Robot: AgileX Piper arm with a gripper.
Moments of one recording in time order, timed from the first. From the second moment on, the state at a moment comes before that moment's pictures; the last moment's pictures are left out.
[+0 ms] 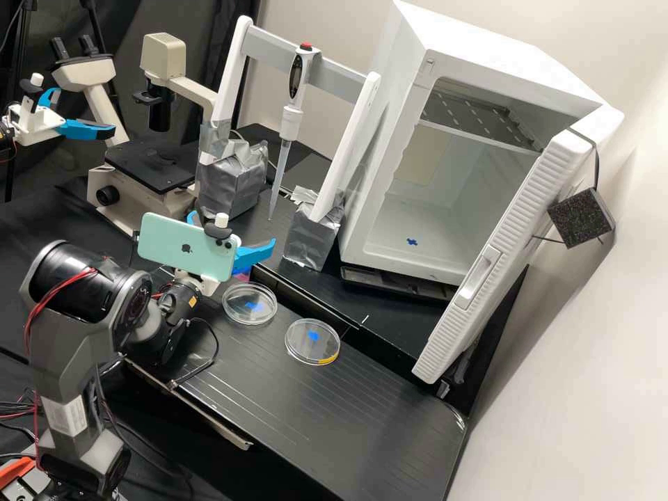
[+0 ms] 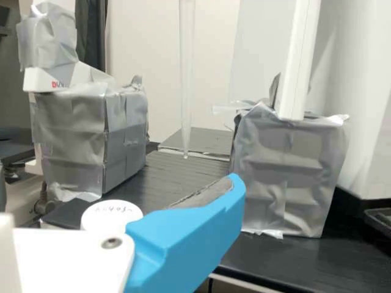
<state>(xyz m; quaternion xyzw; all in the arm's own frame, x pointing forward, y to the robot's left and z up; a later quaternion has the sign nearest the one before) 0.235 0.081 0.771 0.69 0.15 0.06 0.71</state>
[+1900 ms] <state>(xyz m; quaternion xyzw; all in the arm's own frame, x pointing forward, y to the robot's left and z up) 0.240 0.075 0.759 0.69 0.15 0.04 0.71</state>
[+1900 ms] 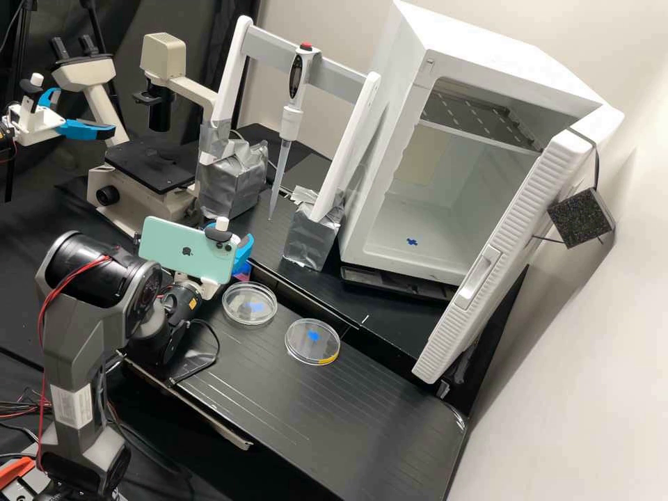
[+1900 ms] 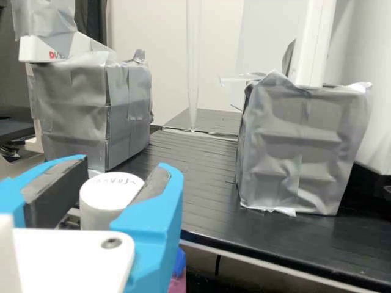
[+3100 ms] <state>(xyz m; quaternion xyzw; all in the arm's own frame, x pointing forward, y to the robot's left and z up) 0.236 0.081 0.768 0.69 0.15 0.06 0.71</state>
